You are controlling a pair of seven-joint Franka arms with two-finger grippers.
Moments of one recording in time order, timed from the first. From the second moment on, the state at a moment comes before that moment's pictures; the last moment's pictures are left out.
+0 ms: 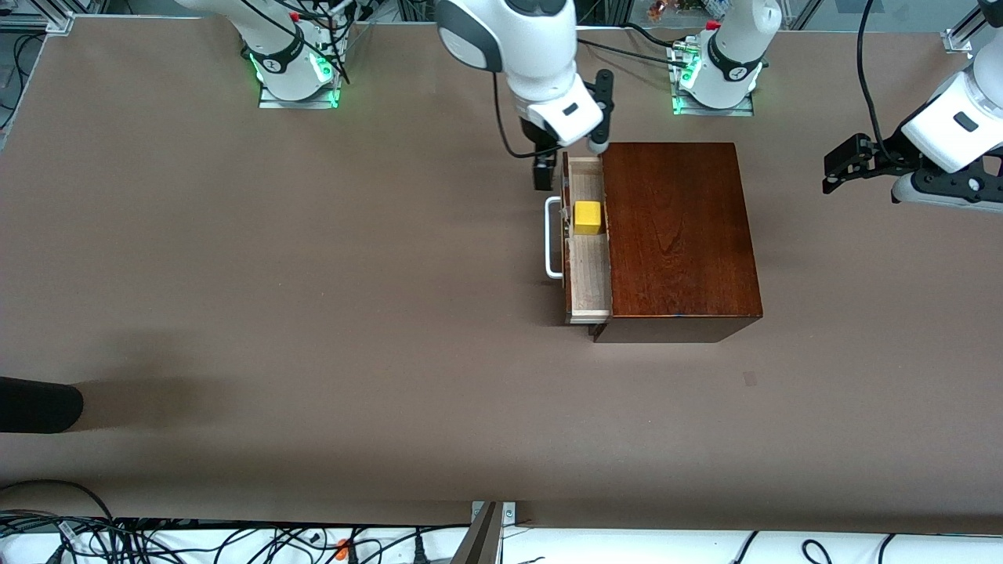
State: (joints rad) left arm -0.03 -0.04 -0.02 -1.69 -0.01 1.61 0.07; right arm 0.88 0.56 0.12 -1.28 0.01 1.96 -0.50
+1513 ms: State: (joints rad) left arm -0.04 -0.01 -0.03 -1.67 -0.01 1.61 0.07; right arm 0.91 0.84 0.11 -1.08 0.01 2.06 -0.55
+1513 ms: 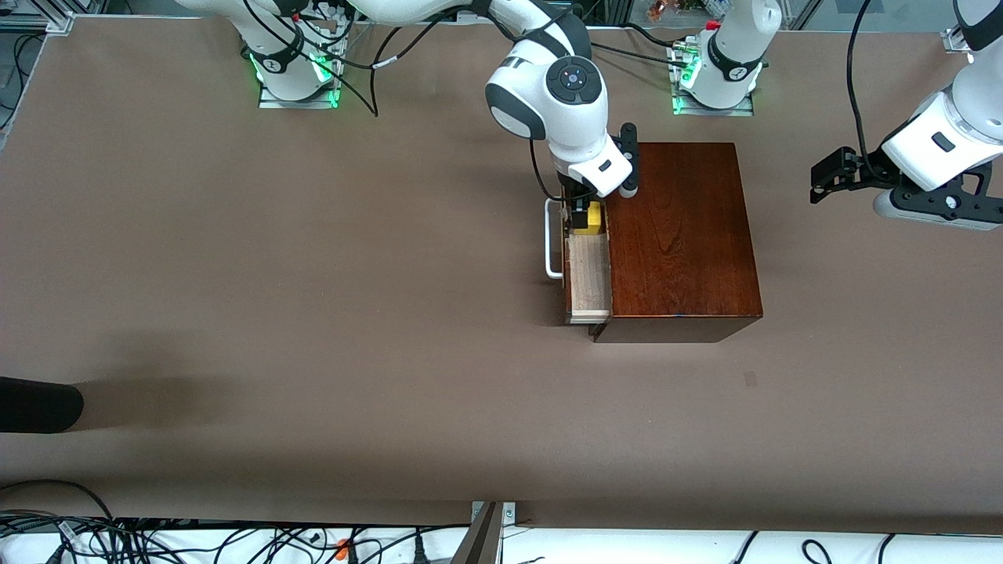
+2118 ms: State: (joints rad) left arm -0.04 -0.01 -0.05 -1.66 -0.01 1.61 0.07; right arm 0.91 0.87 0.11 -1.08 0.00 2.11 -0.55
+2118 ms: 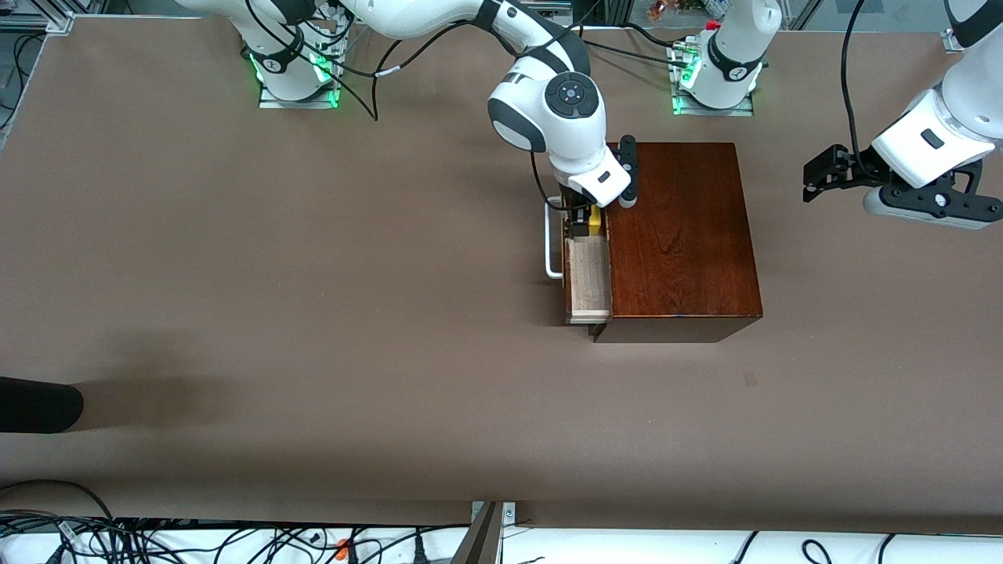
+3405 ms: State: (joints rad) left arm -0.04 -0.01 -0.07 -1.65 -0.01 1.61 0.07; right arm 0.89 0.77 0.11 -0.96 0.01 1.91 -0.55
